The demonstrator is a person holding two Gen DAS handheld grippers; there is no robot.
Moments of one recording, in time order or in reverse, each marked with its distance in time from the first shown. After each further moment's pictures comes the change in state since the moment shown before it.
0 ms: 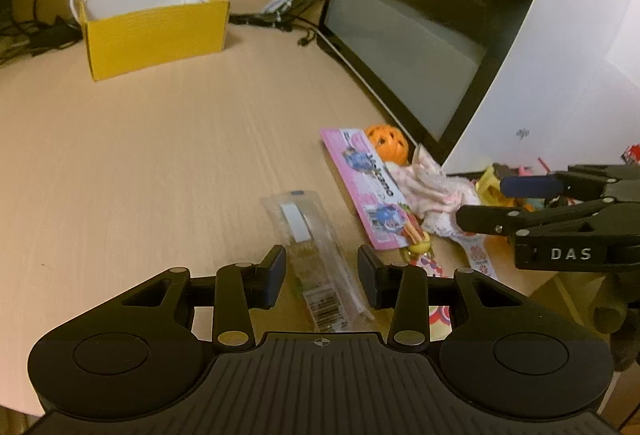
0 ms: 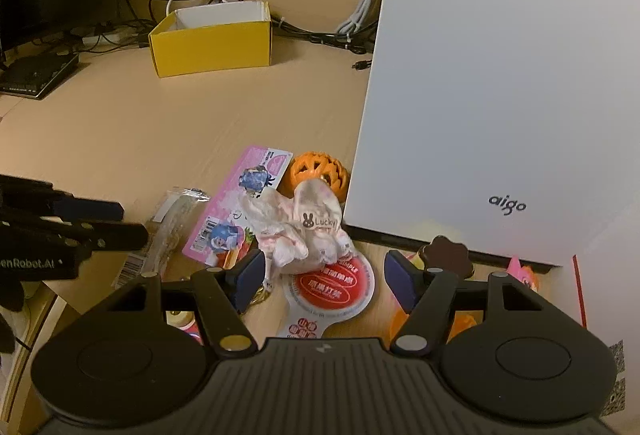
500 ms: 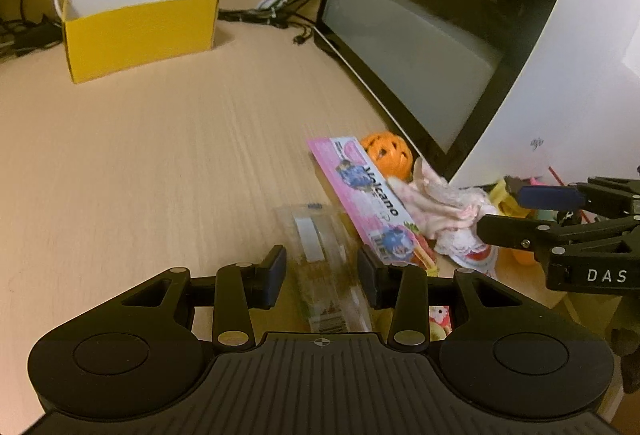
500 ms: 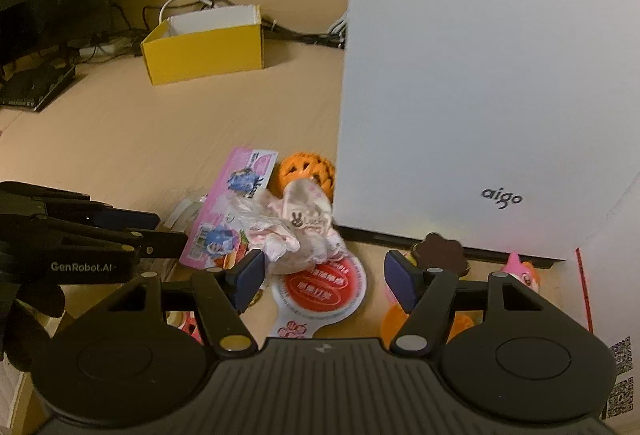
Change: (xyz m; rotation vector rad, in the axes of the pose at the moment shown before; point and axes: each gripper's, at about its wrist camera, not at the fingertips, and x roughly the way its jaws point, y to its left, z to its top) left arm 0.024 -0.002 0.012 -0.003 -0.008 -0.006; right arm 0.003 -0.013 -0.002 0.028 -0.033 0.011
